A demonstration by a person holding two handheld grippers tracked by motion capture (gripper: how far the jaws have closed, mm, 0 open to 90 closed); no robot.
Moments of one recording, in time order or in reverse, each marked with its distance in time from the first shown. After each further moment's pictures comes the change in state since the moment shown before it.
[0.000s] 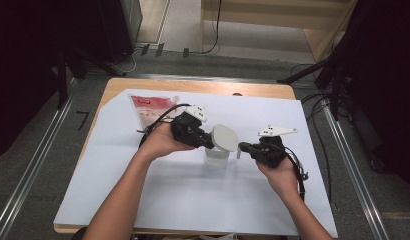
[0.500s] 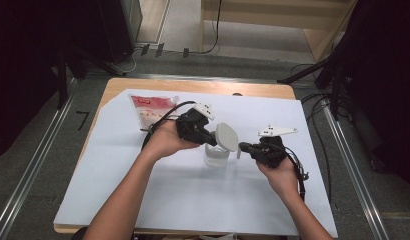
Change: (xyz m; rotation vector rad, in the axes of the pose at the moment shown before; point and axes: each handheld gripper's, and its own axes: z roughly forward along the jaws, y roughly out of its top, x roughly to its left) left arm -0.012 0.021 0.000 0.050 0.038 -0.018; right arm 0.000 0.000 -0.001 -0.001 0.005 0.004
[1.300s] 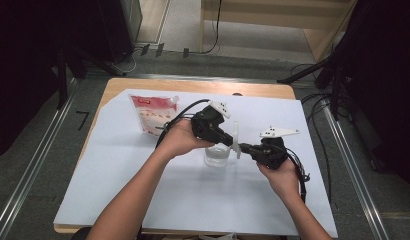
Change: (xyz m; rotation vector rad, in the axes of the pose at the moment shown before) left arm -0.007 0.029 0.021 -0.012 -0.052 -0.006; right arm 0.002 -0.002 -0.005 -0.012 0.018 0.010
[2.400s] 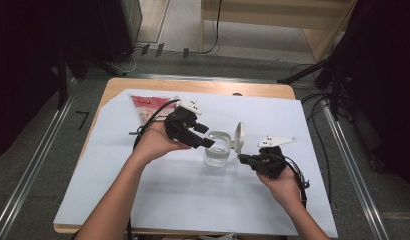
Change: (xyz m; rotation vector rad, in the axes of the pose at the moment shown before) left arm 0.007 -0.050 -0.046 -0.071 0.138 -0.098; right arm 0.004 -0.022 0.004 0.067 0.054 -0.013
